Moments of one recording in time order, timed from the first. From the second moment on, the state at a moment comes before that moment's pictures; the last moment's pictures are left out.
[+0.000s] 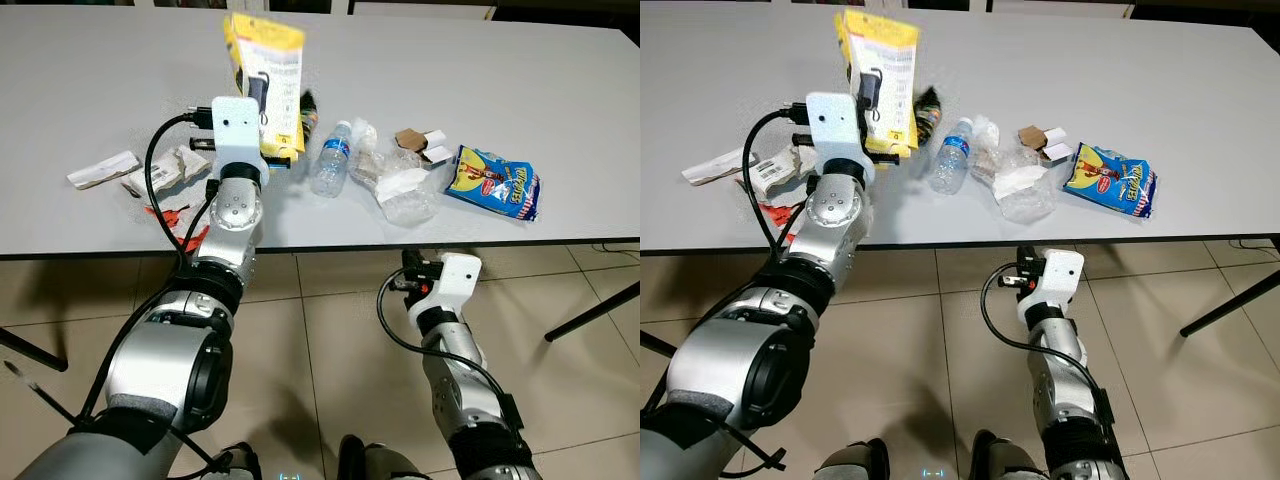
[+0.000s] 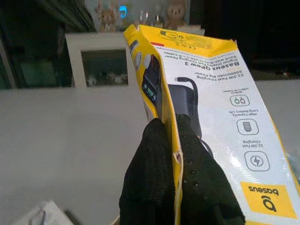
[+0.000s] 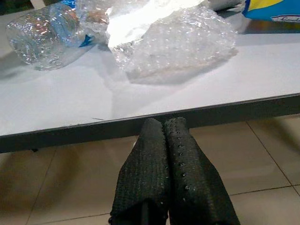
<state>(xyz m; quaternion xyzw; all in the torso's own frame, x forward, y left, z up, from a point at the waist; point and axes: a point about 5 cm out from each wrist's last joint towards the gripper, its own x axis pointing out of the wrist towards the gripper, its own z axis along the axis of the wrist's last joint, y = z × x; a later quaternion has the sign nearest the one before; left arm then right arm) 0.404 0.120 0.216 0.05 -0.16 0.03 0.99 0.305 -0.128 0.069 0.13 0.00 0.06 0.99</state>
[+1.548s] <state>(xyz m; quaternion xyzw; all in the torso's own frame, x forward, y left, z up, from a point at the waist) 0.344 0.160 0.147 0.12 -0.14 0.02 0.98 0.335 -0.112 0.121 0.12 -0.07 0.11 0.98</state>
